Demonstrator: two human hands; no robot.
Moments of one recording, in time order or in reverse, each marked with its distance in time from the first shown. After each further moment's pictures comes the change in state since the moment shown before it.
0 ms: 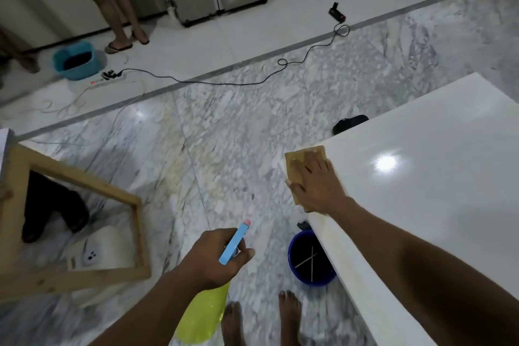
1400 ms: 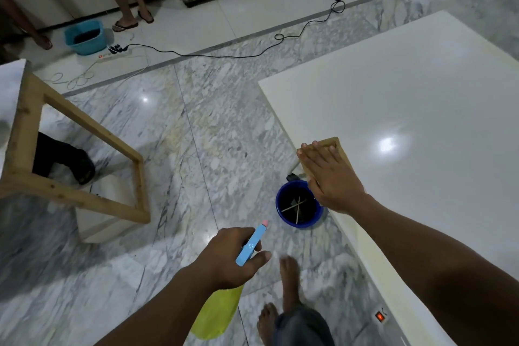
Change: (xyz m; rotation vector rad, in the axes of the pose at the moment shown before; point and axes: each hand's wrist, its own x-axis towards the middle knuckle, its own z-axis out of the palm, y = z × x) left_hand -0.183 0.007 0.204 0.067 -0.007 0.076; right_hand -0.248 0.047 0.086 -0.188 0.156 -0.232
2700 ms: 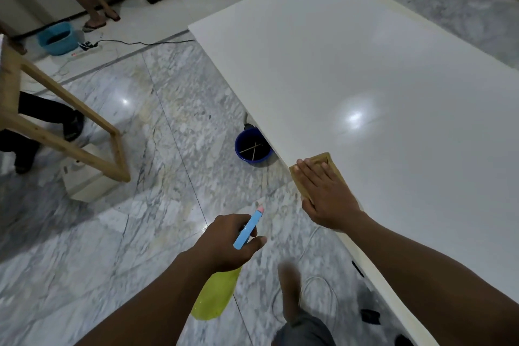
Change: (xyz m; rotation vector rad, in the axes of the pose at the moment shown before) left_hand -0.256 0.133 0.267 0.100 -0.044 0.029; right_hand -0.470 -0.042 0.022 0.015 -0.037 0.086
